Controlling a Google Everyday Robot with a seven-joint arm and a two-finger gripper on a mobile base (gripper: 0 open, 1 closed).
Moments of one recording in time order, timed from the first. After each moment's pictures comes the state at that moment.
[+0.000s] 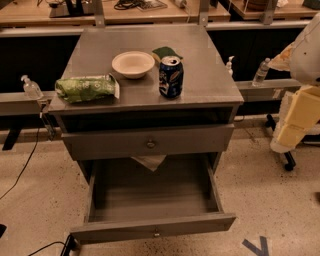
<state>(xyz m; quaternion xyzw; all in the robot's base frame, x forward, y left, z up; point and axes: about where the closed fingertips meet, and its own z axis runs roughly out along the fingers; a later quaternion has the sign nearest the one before) 0.439 -0.216 0.979 -0.60 0.78 -0.04 0.16</state>
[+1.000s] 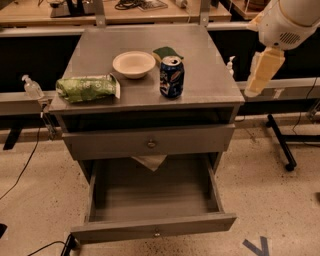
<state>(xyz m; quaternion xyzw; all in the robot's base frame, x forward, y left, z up) 0.596 -0.225 0.981 -0.63 0.73 -0.11 0.24</state>
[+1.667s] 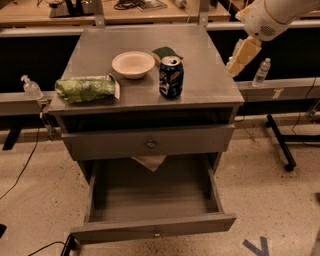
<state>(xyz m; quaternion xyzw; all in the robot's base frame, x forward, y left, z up) 0.697 -0.217 0.971 -0.60 0.73 -0.07 0.33</state>
